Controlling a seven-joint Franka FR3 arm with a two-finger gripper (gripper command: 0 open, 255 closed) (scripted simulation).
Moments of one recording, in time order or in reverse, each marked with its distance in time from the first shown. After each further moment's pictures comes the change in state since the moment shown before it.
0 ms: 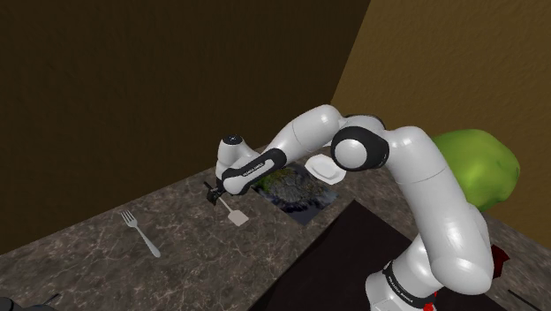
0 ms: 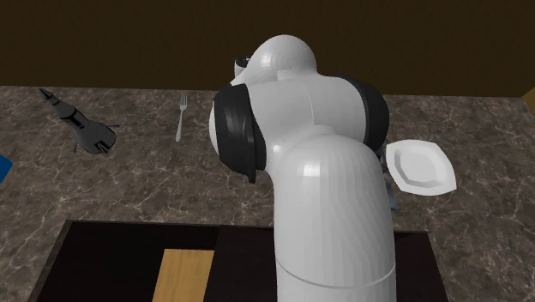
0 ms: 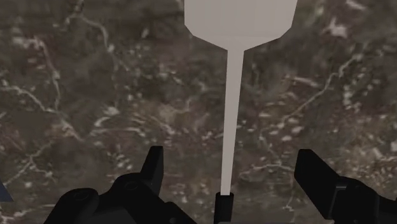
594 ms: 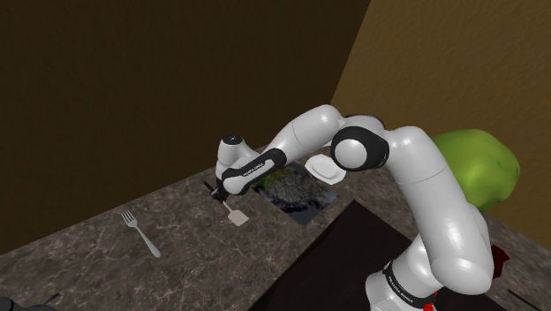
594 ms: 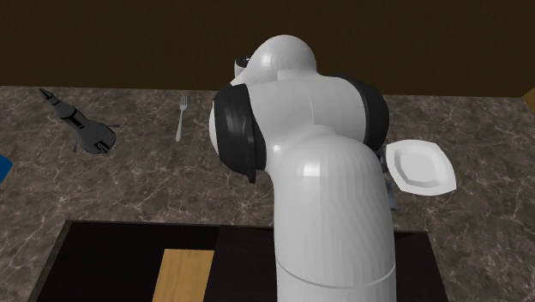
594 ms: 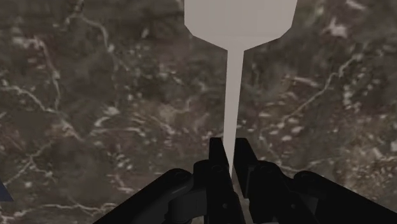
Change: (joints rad) arm 0.000 0.000 0.000 0.000 0.000 0.000 0.000
